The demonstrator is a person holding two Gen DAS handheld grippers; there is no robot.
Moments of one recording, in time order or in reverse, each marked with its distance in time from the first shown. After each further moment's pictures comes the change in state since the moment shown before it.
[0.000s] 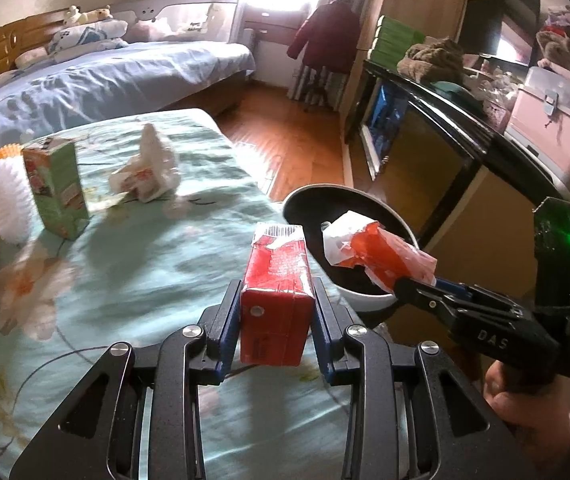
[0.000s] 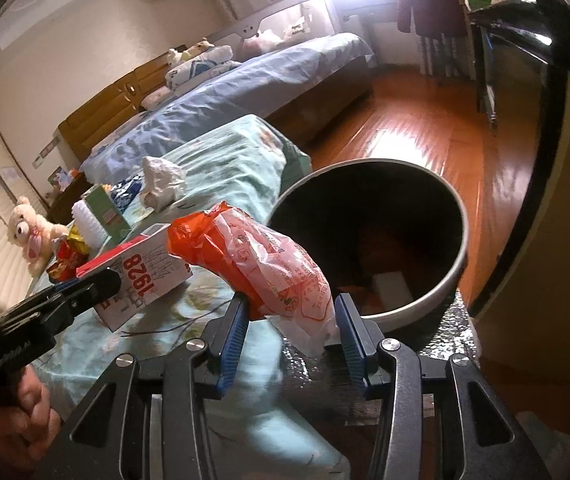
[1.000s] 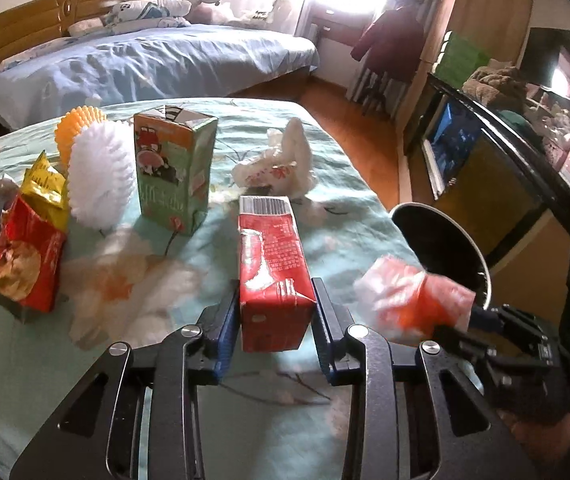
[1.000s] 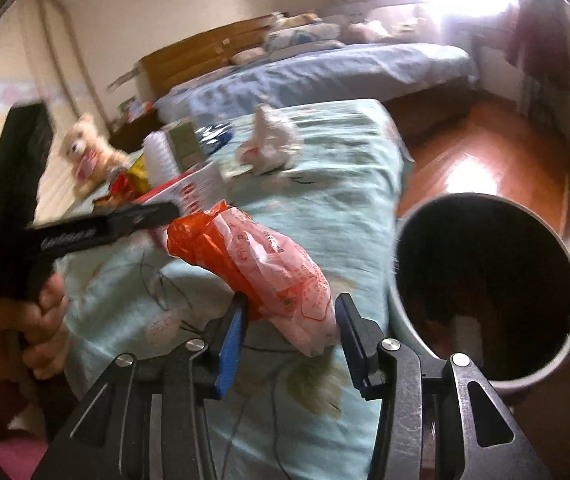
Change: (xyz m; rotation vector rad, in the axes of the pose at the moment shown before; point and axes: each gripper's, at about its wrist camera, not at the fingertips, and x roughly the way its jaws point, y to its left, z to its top) left arm -0.007 0.093 0.004 -0.145 0.025 0.135; right arm 0.040 0.073 0.003 -0.273 0.055 0.178
